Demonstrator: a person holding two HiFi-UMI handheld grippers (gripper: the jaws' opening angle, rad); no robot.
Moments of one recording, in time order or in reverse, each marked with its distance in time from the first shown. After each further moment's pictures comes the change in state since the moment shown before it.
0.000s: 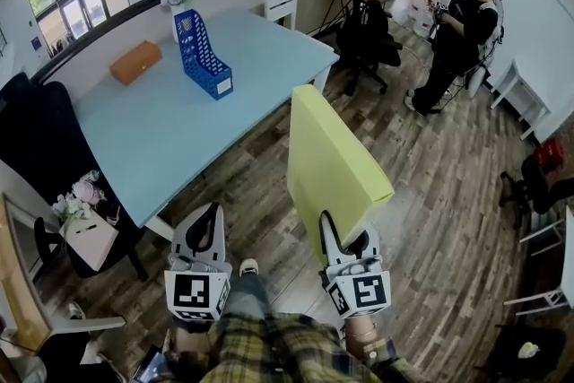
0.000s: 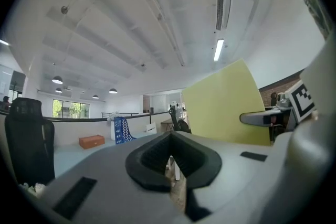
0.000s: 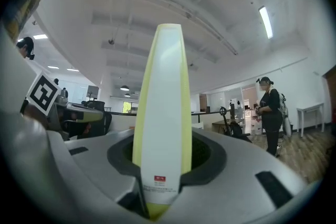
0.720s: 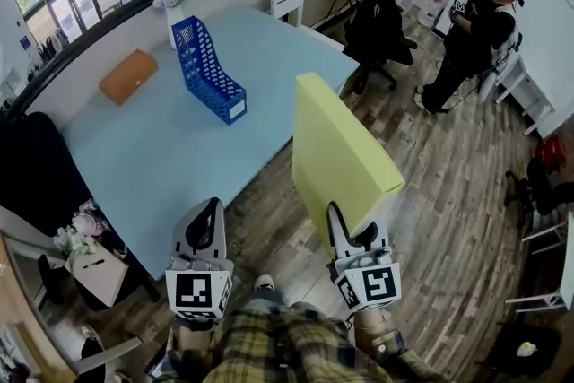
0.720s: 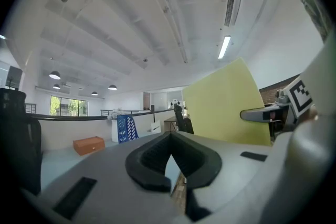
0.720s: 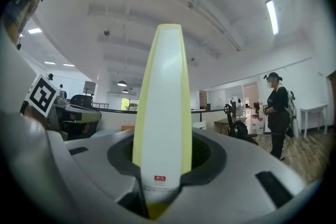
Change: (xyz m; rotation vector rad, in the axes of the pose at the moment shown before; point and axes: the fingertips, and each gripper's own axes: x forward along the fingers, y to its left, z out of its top) left arm 0.141 0.134 -0.004 -0.011 0.010 -0.019; right arm 0.190 0.004 -0.006 -0.015 0.036 -0.015
